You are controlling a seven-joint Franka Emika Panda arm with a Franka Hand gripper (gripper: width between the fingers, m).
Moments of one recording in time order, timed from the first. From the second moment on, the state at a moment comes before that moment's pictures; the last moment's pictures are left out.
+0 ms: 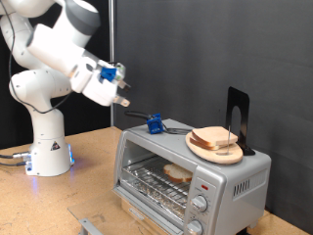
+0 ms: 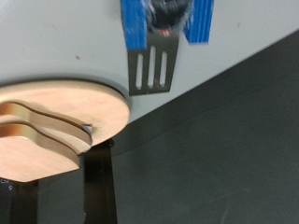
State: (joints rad) arm 0.23 -0.75 -0.33 -2.82 0.99 2.33 -0.79
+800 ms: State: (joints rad) arm 0.03 -0.83 -0.42 -2.82 0.89 2.21 -0.67
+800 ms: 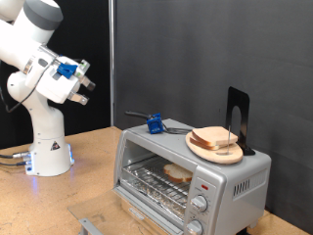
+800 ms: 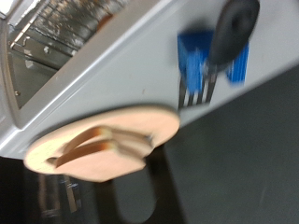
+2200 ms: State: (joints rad) arm -0.07 -0.52 -0.56 -2.62 0.77 1.84 -0.11
